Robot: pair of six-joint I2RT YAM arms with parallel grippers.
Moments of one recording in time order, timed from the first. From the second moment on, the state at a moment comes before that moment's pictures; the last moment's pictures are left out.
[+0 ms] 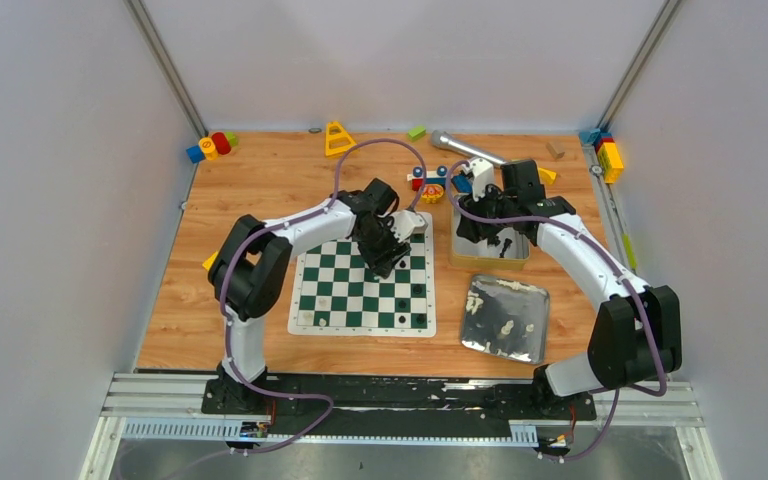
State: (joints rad) left arm -0.66 1.96 1.41 -0.69 0.32 0.40; right arm 0.27 1.44 1.11 -0.49 -0.42 -0.24
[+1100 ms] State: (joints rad) left arm -0.30 1.10 0.99 -0.65 0.31 0.49; right arm 0.68 1.88 1.34 -0.50 -0.54 -0.58
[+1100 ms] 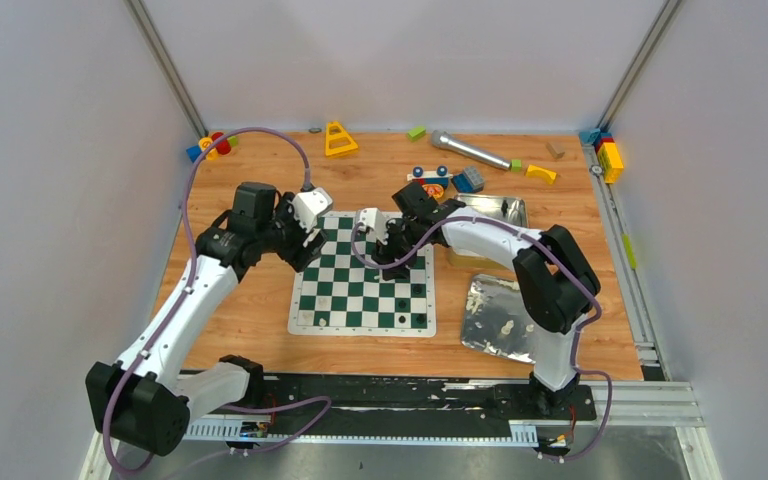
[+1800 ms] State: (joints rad) left arm -0.29 1.09 0.99 -0.67 0.31 0.49; right arm 0.73 1.99 1.38 -0.51 -0.49 -0.74
